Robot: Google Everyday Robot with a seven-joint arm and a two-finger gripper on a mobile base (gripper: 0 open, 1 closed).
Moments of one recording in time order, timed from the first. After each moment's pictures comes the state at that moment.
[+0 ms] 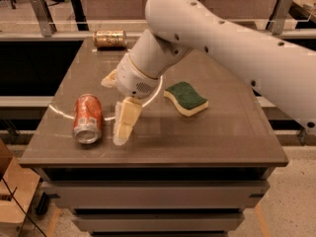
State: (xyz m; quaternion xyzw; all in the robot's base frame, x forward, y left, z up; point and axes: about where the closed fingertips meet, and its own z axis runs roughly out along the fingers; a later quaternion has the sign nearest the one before) arm 0.508 0.108 0.865 -0.77 0.55 0.22 0.24
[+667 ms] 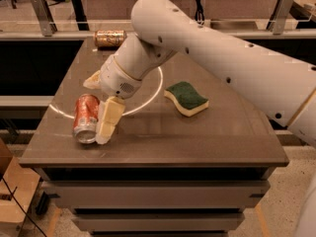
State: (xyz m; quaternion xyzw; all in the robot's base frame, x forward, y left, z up) arm 0.511 0.157 0.861 -0.77 0.51 0.27 0.25
